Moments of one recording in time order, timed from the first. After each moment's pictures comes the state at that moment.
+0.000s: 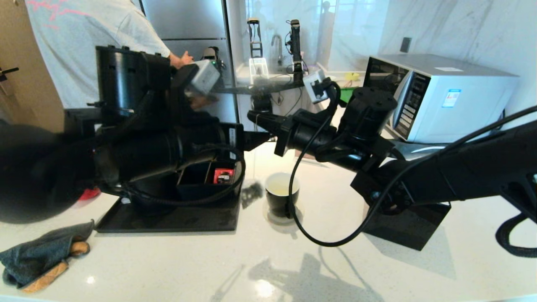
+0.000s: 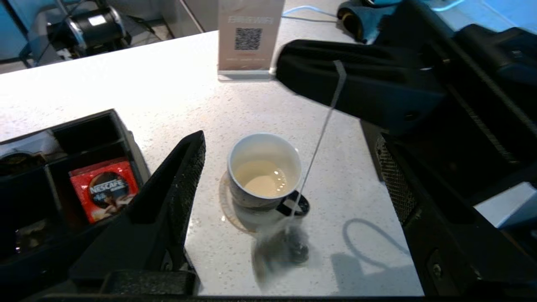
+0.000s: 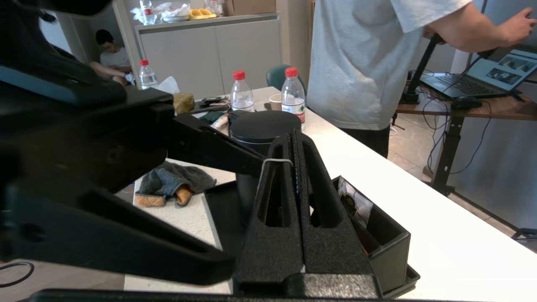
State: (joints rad) left arm -0.60 1.60 -1.10 -0.25 0.00 -0.20; right arm 0.64 2.10 -1.34 -1.07 0.51 0.18
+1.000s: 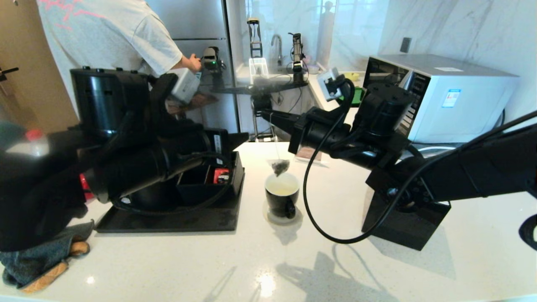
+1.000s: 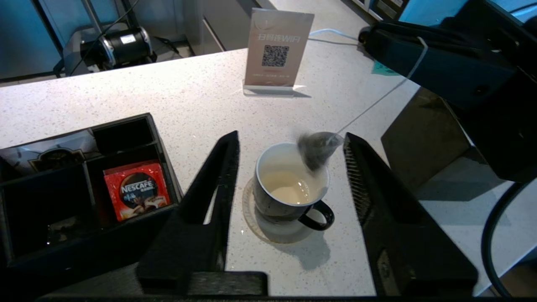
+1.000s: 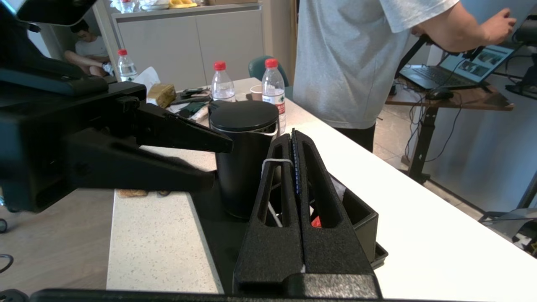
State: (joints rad) left arm -0.56 1.57 -0.95 -0.43 0.03 -0.19; right arm 0.60 2.04 -1.28 -1.03 0.51 0.14
